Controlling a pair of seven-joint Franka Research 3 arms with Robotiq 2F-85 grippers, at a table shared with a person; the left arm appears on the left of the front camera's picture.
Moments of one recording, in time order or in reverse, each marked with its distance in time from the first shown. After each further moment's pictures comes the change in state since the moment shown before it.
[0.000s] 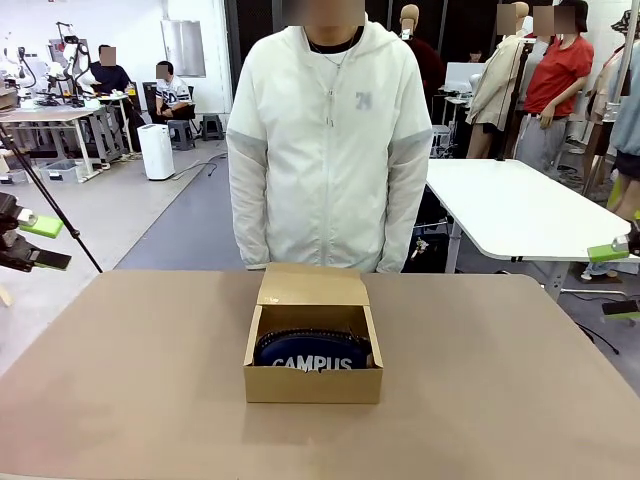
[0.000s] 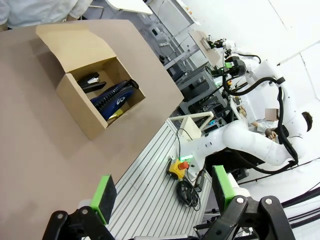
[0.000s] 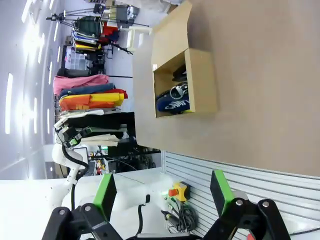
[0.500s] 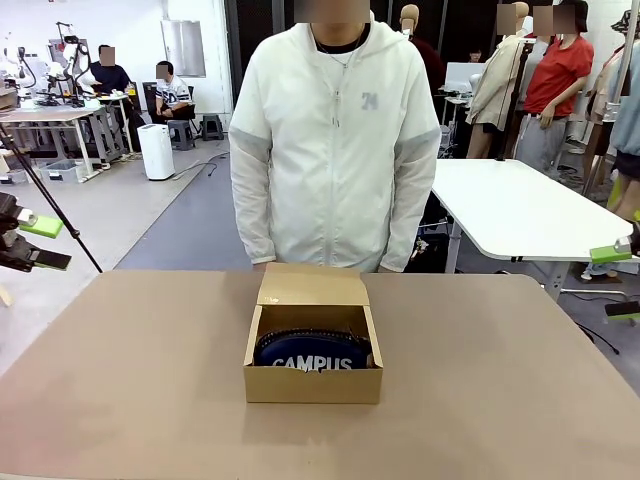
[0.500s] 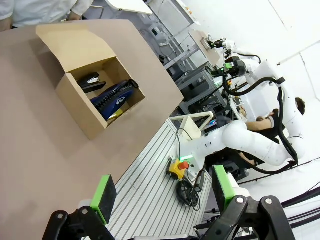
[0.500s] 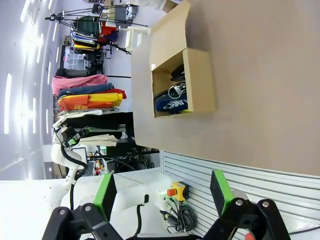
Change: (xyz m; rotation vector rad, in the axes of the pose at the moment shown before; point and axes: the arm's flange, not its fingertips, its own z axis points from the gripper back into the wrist) left arm 0.000 0.000 0.000 0.000 0.000 0.000; right arm -0.001 -0.001 0.003 -0.006 -0.005 0.001
